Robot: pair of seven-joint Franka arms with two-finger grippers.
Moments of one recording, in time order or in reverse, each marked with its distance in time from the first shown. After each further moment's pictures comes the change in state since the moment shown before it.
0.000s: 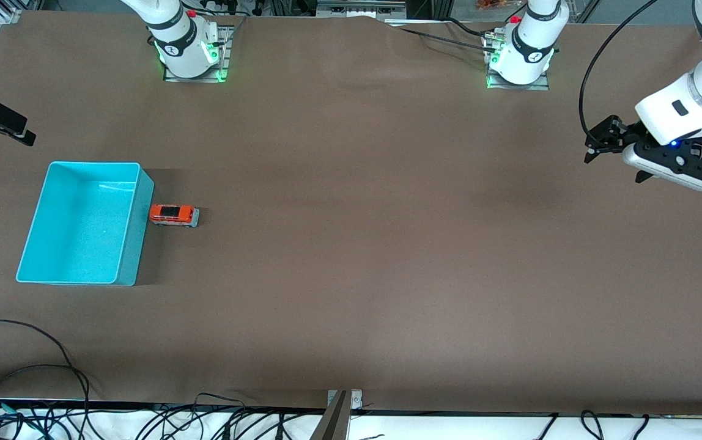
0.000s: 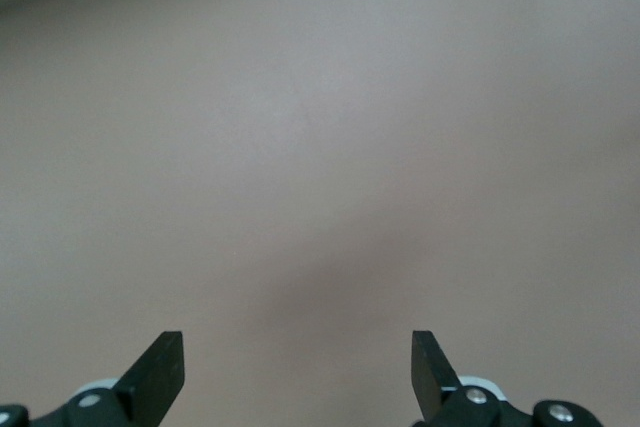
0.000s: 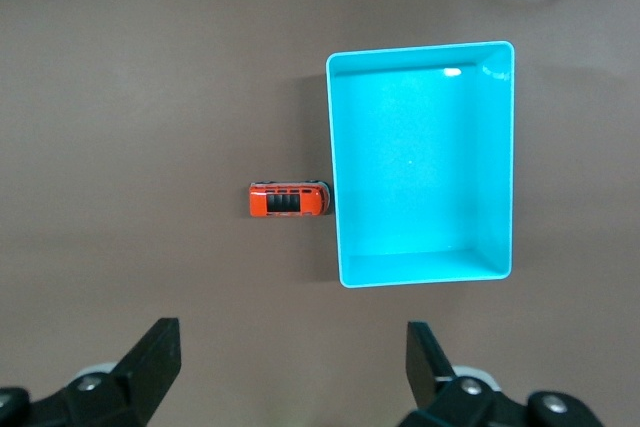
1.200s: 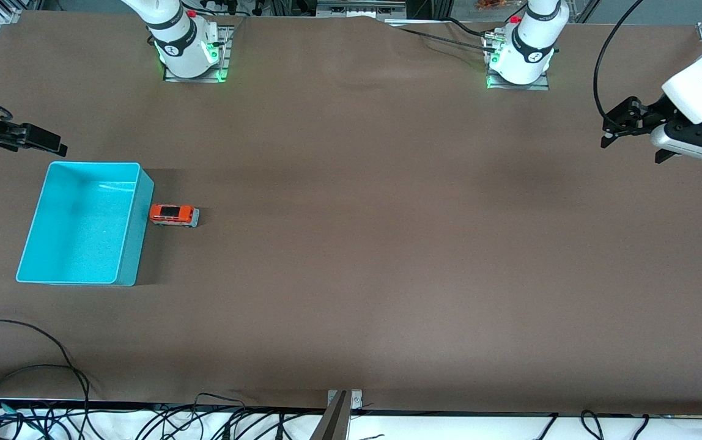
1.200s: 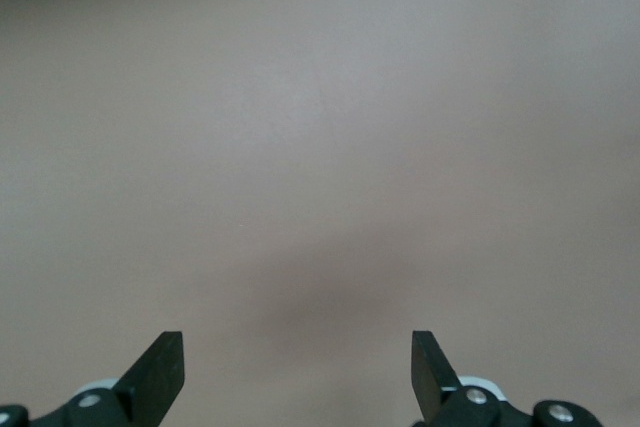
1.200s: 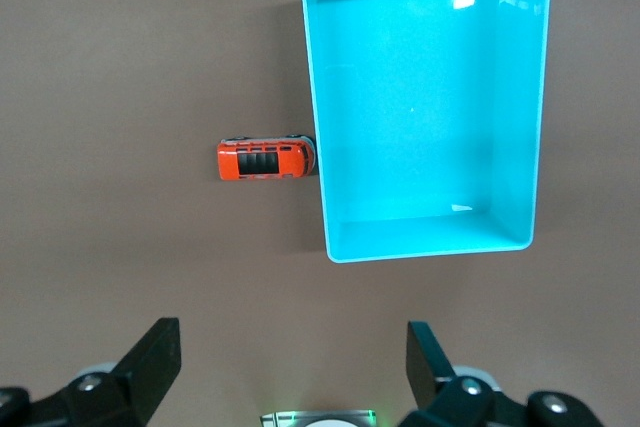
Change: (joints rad) left arm 0.003 -0.039 0.025 0.035 0.000 -0.076 -0.080; right arm -0.022 -0.043 -0.012 -0.280 0.000 0.119 -0.019
